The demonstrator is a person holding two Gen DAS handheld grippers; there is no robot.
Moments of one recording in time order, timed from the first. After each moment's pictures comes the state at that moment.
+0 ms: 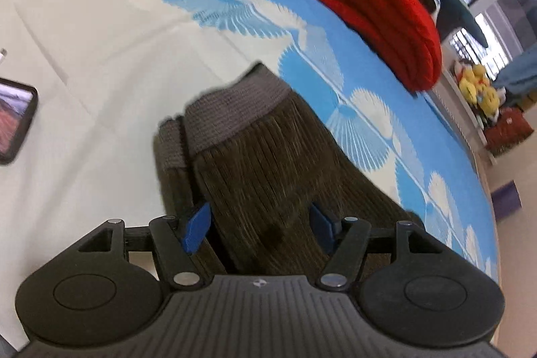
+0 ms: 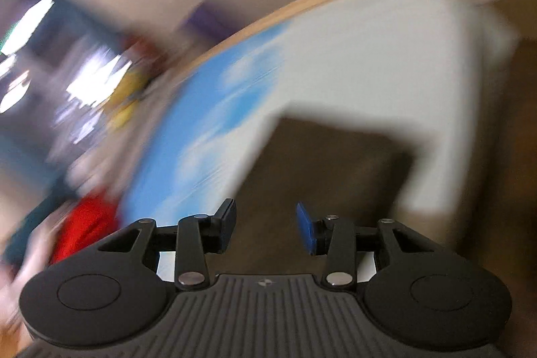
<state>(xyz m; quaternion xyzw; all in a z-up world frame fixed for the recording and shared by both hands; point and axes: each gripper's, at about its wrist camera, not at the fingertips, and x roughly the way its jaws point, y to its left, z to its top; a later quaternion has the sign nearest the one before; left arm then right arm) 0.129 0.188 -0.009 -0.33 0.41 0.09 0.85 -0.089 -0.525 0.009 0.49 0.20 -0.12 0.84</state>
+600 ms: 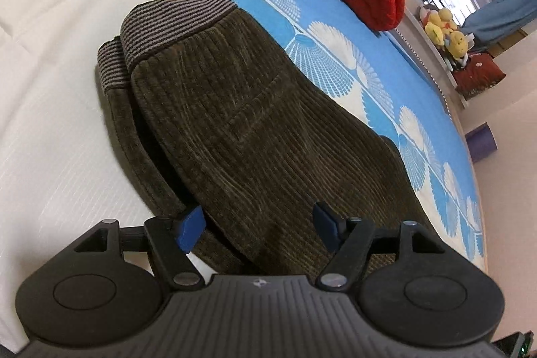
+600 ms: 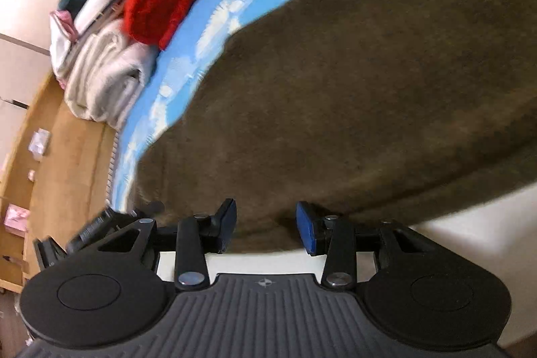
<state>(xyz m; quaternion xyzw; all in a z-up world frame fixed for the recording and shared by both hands) 0.118 0.153 -0.036 -0.31 0.46 -0.01 0.83 0.029 -0.225 -0.075 0.41 0.44 0.13 0.79</state>
